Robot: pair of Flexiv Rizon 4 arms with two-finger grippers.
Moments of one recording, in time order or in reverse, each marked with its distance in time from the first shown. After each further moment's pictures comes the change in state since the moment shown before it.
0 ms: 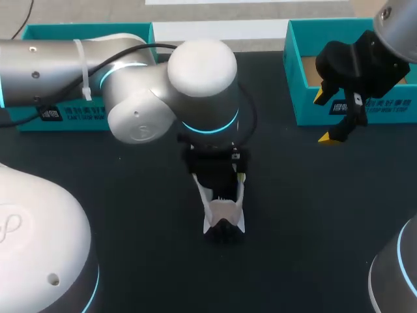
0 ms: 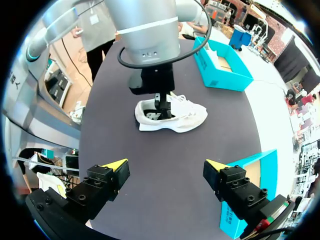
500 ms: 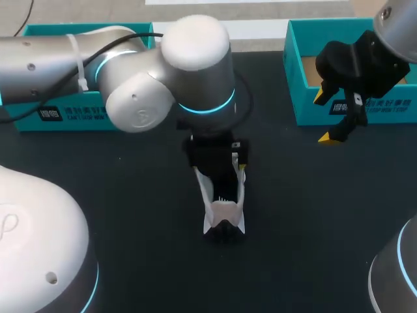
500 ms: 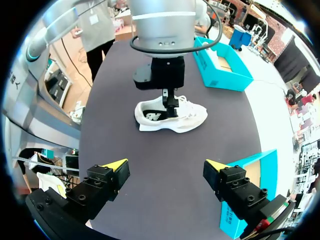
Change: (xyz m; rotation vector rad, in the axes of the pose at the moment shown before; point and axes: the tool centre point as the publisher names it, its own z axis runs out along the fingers) left arm -0.005 0.008 -0.011 0.072 -0.040 -0.012; right arm 0.000 0.000 0.000 0.000 0.000 0.000
